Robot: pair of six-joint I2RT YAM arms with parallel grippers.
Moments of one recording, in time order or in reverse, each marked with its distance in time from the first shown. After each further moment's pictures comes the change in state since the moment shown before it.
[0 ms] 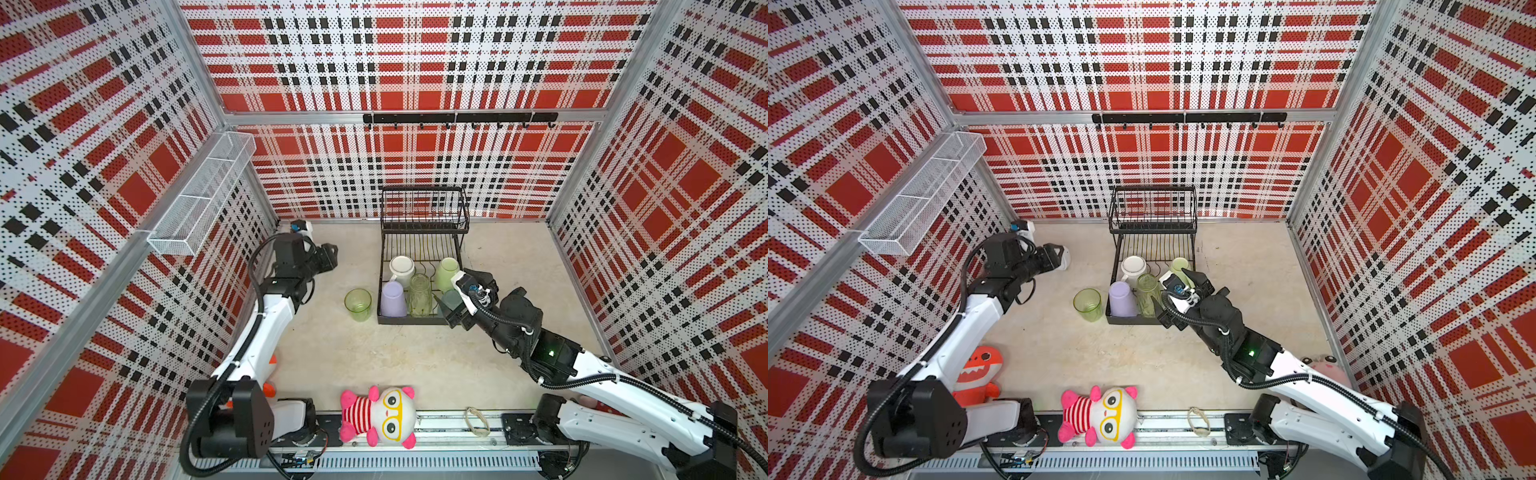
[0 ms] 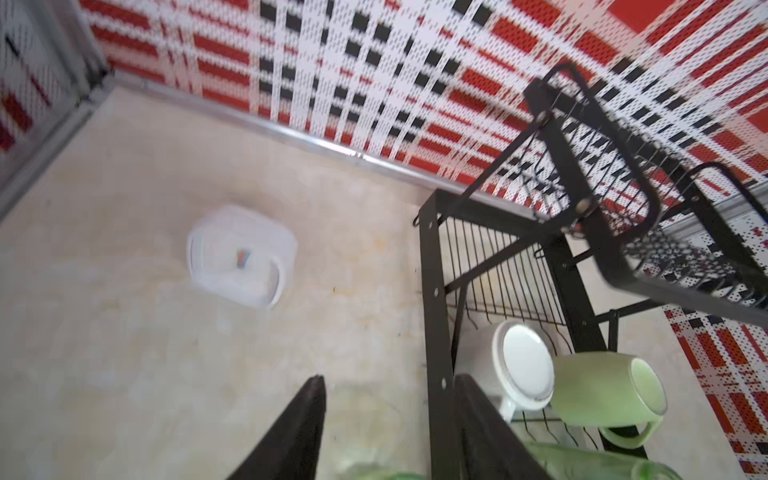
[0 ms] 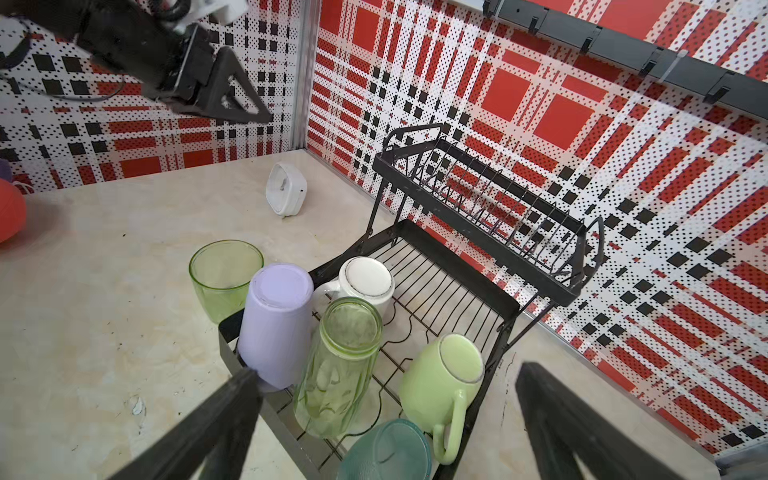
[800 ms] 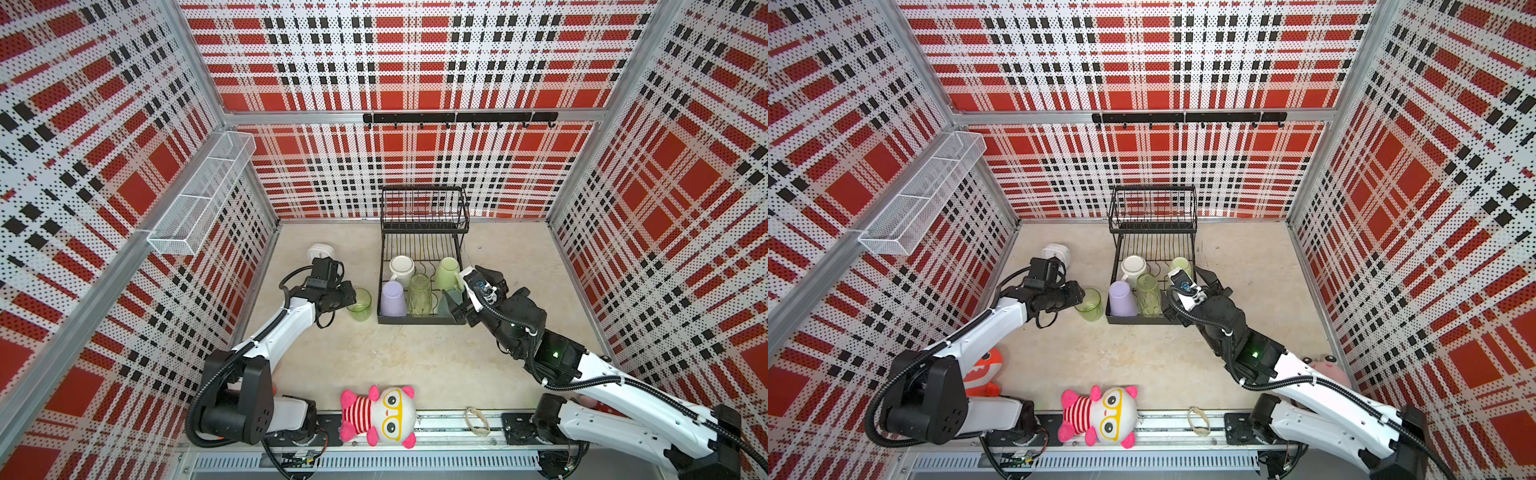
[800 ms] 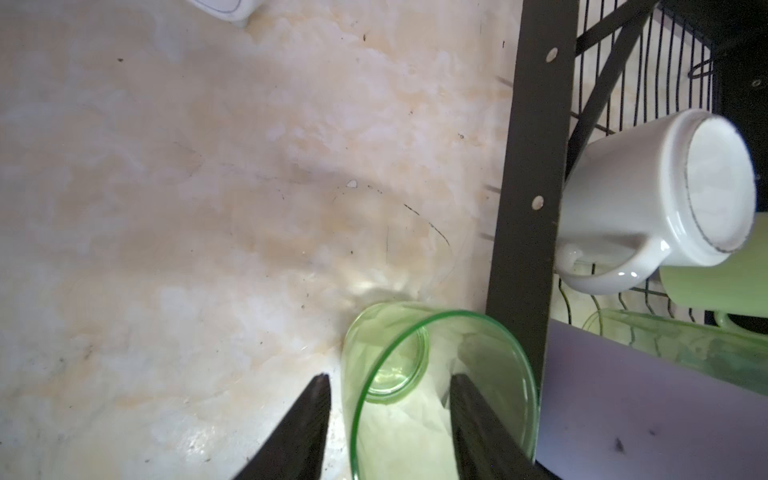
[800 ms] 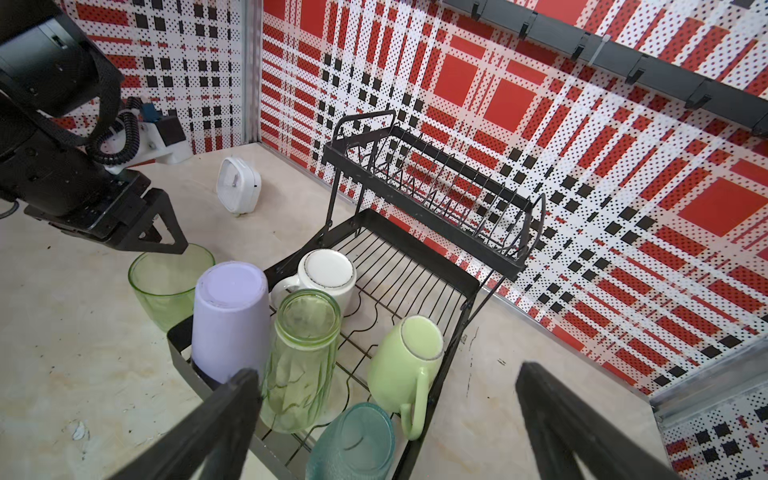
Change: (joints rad) left arm -0.166 0.130 -0.091 -0.183 -0.100 -0.096; right arm 0.000 -0.032 0.001 -0.027 0.128 0.016
